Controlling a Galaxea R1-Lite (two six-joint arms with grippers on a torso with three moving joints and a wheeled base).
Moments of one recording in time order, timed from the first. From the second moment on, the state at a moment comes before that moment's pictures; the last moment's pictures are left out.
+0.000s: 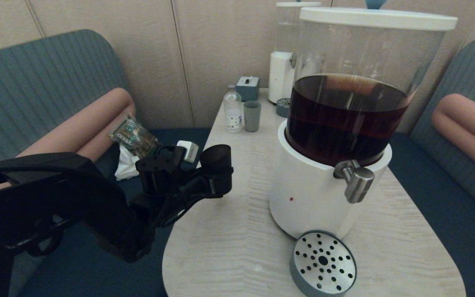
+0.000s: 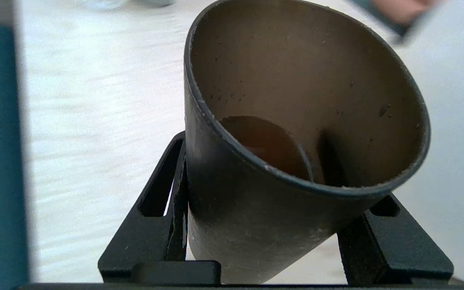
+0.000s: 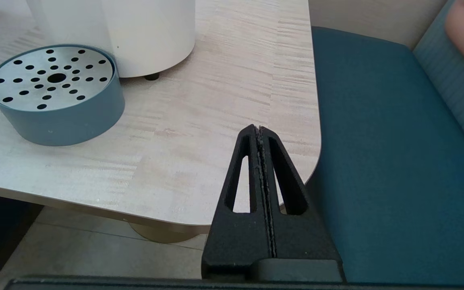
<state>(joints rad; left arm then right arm) -0.38 2.17 -0.84 -1.30 -0.19 -0.16 -0.01 0.00 0.00 0.01 0.03 -0.07</state>
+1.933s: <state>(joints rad) -0.35 2.33 -0.90 -1.35 -0.18 -0.14 -0.01 0.00 0.00 0.01 0.03 -0.07</state>
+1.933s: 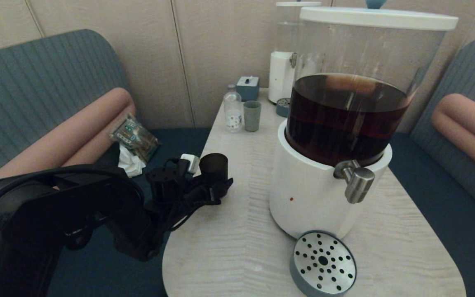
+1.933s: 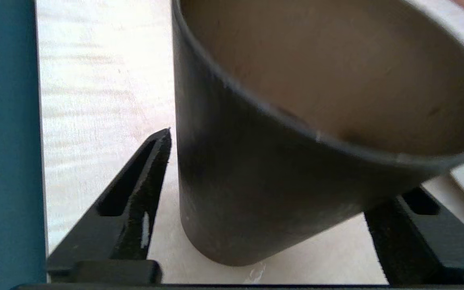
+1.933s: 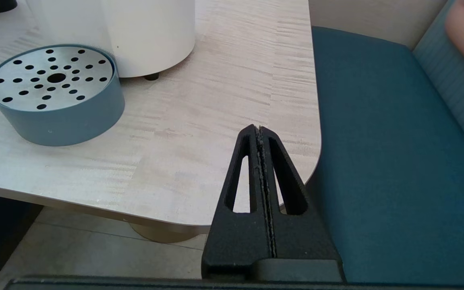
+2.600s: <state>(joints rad) -0.36 2.20 -0.70 -1.37 -0.18 -0.11 -0.01 0.00 0.00 0.01 0.03 -0.07</state>
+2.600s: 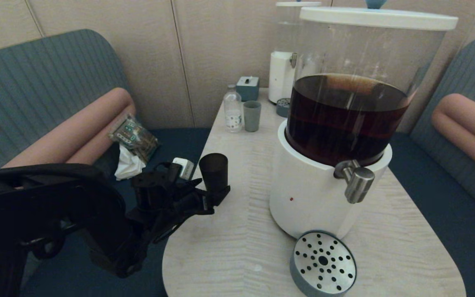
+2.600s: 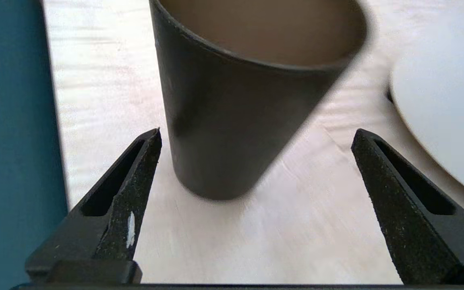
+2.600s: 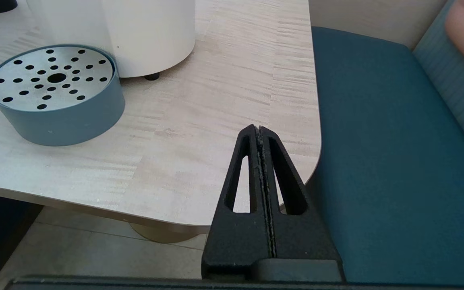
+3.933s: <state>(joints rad) -0.36 1.60 -0.21 -1.40 -0.13 -0.13 -0.01 0.00 0.00 0.01 0.03 -0.07</state>
